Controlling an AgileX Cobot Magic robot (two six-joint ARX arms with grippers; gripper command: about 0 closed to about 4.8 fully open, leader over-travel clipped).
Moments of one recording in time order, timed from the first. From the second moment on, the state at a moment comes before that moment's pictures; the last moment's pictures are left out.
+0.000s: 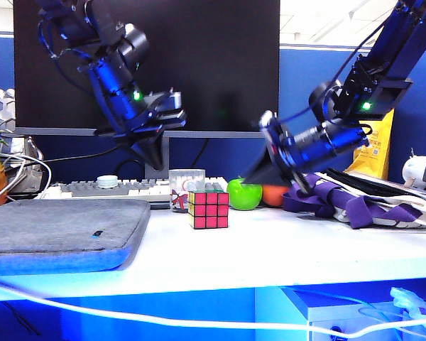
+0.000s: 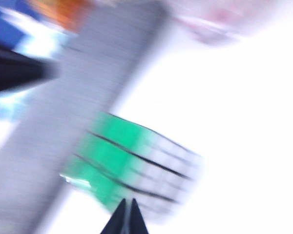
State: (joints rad) left arm -0.36 2.08 1.77 -0.54 0.13 0.08; right arm 0.20 2.19 1.56 -0.06 -0.86 0.15
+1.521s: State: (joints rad) left arm -0.74 0.49 0.52 -0.30 -0.43 -0.01; right arm 0.67 0.69 0.28 0.20 -0.03 0.02
